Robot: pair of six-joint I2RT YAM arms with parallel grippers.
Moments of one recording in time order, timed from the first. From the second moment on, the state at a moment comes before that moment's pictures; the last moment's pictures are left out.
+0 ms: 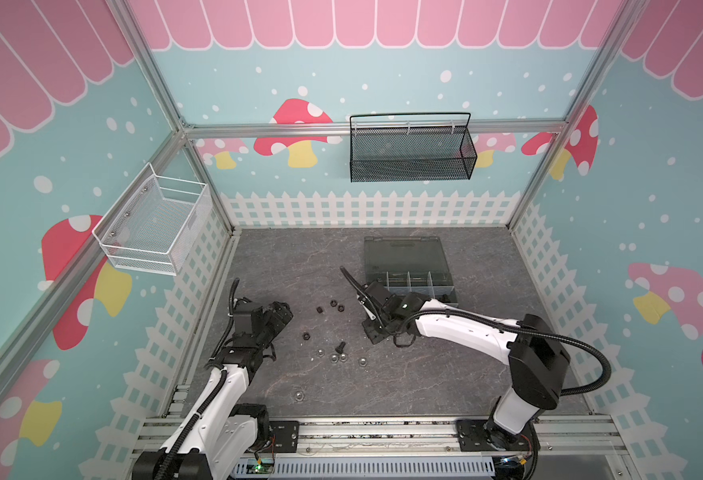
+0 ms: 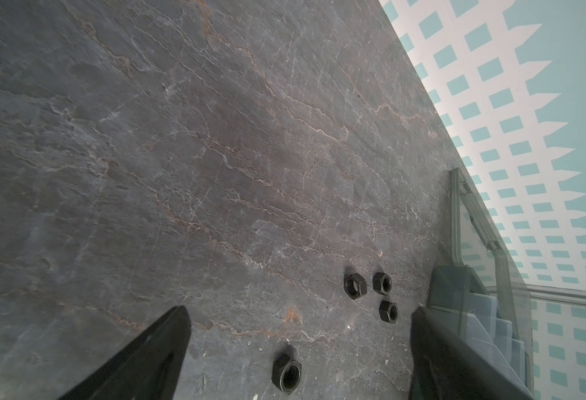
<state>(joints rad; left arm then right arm) -0.01 0.90 0.41 -0.19 0.03 -0.87 0.89 1.66 1.26 -0.69 0.10 0.32</state>
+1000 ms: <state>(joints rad) -0.01 0.90 0.41 -0.19 0.03 -0.87 0.26 1.61 1.07 -0.56 0.06 0.23</state>
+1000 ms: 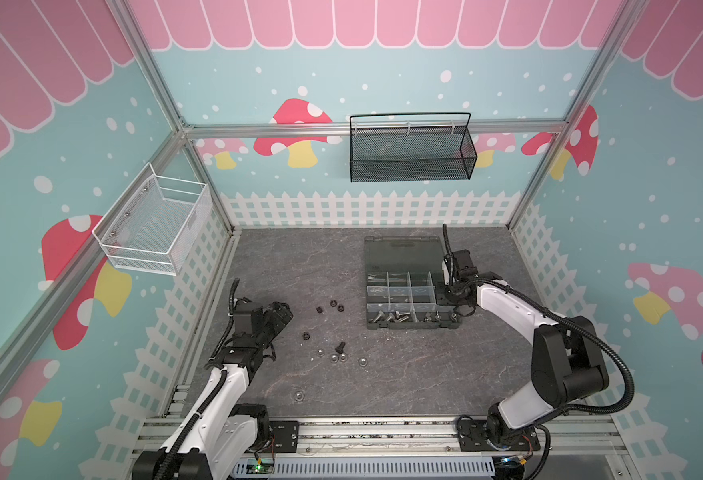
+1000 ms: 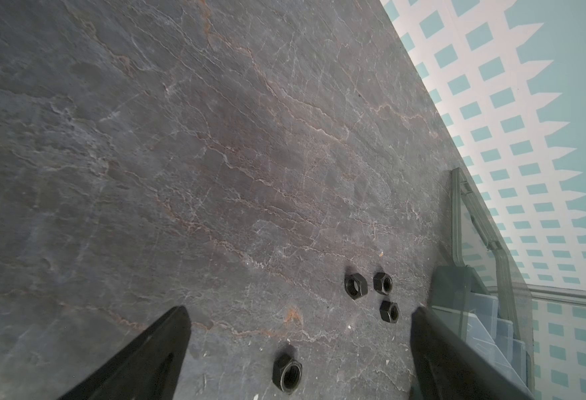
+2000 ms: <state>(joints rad) -0.01 0.89 0.41 -0.21 0.02 -0.86 0.62 1.58 1.25 -0.64 0.15 0.23</state>
